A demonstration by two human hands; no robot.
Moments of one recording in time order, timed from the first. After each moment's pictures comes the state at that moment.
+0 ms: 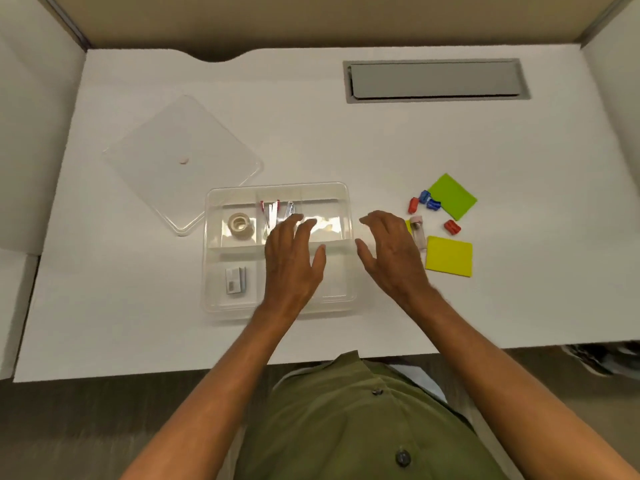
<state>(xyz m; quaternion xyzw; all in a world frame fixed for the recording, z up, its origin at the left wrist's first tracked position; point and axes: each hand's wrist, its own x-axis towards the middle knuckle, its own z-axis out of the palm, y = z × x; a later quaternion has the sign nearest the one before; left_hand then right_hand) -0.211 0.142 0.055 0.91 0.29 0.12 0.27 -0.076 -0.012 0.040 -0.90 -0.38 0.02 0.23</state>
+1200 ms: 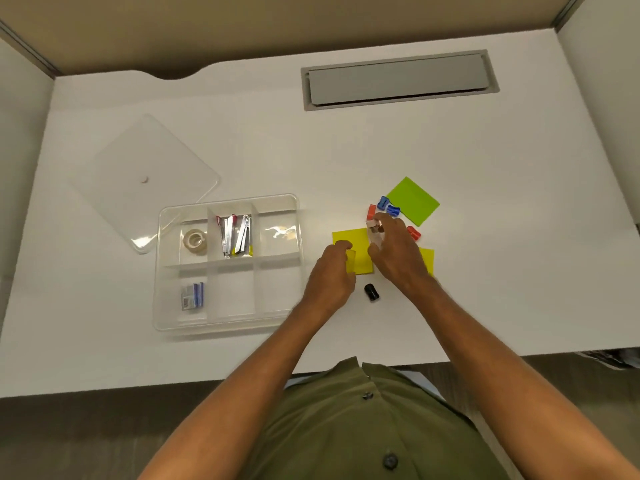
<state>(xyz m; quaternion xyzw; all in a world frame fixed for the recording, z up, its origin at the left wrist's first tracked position) -0.101 0.027 0.033 0.86 0.27 -0.10 0.42 0.020 -0.081 0.025 -0.90 -0.20 0.24 0.29</state>
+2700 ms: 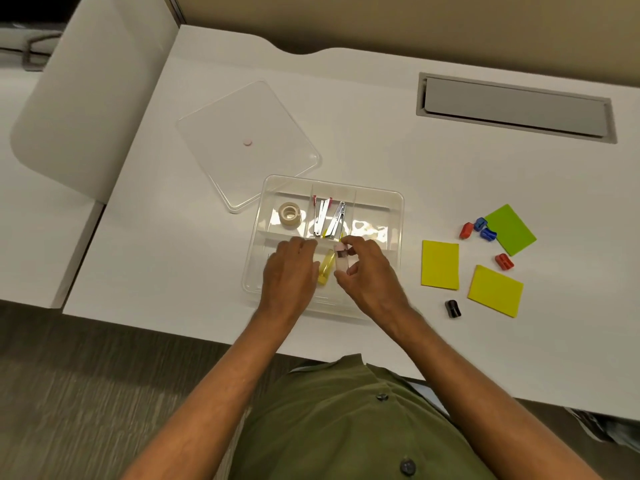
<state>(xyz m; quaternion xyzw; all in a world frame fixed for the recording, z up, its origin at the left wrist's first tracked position) -0.272 0.178 0.048 0.93 0.34 0.04 0.15 -0.151 0.063 0.054 -0.84 -0.33 0.29 0.32</state>
